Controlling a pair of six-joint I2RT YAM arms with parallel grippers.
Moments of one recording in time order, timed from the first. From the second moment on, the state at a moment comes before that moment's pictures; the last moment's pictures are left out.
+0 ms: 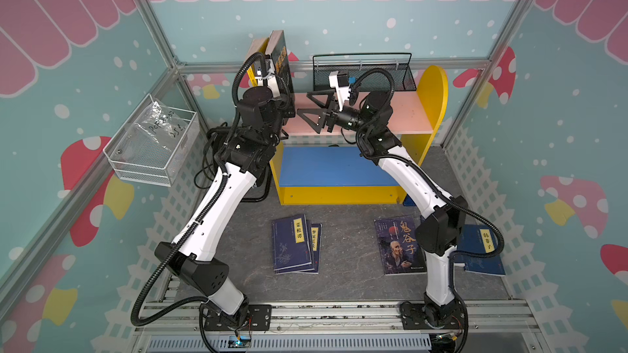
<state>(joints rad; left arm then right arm) -0.44 1.61 1.96 -0.27 -0.43 -0.05 0.53 2.07 2.19 0.24 -0.78 0.37</state>
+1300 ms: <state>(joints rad) -0.48 1.52 1.89 -0.32 -0.54 -0.08 0.62 2.15 2.24 0.23 -0.63 0.39</state>
